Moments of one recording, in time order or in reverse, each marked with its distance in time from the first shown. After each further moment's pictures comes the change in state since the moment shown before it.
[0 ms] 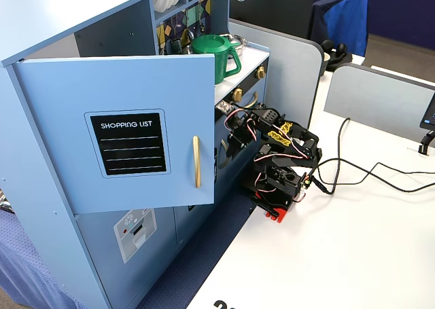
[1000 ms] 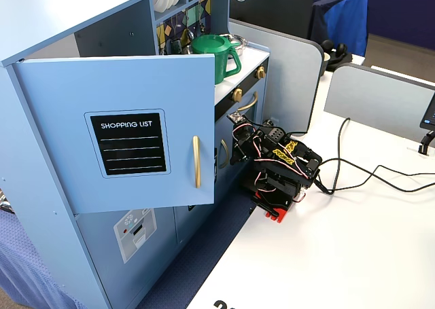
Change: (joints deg) arm 4.8 20.7 20.5 -1.1 10.4
